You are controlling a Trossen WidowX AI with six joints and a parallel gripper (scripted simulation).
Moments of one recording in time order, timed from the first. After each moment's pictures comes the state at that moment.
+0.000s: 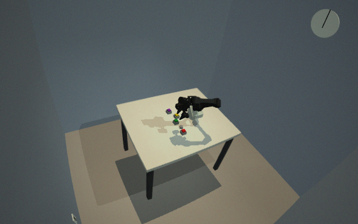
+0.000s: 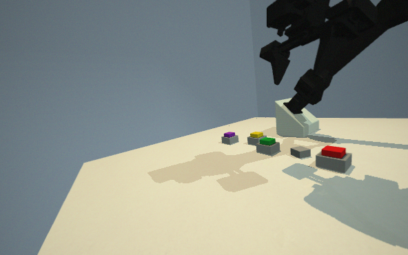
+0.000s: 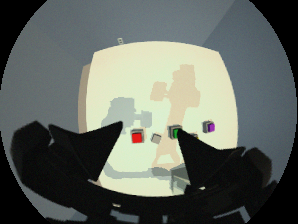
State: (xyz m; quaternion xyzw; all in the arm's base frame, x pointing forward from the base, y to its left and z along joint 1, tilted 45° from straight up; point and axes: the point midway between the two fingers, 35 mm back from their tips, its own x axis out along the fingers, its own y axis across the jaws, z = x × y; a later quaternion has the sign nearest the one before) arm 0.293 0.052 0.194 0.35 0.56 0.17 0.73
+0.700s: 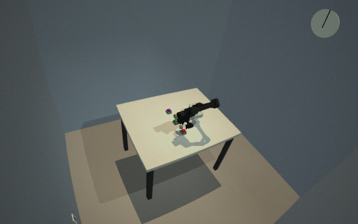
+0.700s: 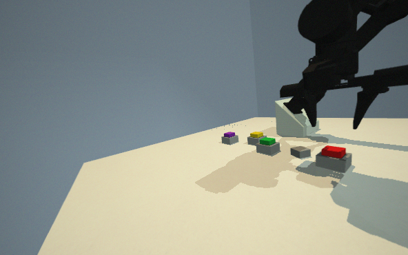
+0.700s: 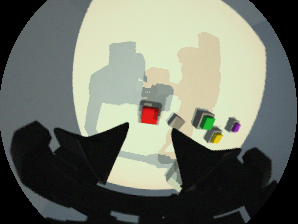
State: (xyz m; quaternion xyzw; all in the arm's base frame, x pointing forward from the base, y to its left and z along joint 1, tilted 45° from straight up) arm 0.239 0.152 0.154 0.23 0.66 0.31 0.64
